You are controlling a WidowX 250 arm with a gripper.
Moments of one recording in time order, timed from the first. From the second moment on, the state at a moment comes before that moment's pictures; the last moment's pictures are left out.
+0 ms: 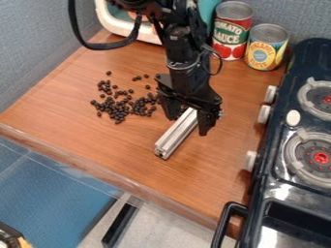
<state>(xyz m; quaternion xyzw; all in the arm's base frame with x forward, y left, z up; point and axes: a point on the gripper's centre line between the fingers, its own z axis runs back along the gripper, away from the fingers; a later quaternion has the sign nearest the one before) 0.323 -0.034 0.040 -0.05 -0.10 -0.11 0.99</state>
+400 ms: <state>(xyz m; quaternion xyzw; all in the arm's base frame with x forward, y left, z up) 0.324 -0.026 0.030 -0.03 -0.08 -0.09 0.99</state>
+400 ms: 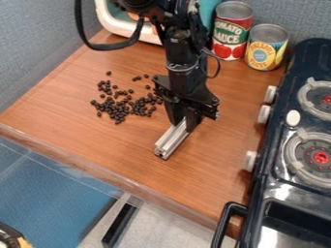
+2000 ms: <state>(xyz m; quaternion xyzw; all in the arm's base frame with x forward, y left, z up) 0.325 -0.022 0.033 0.00 -0.10 -0.12 0.99</state>
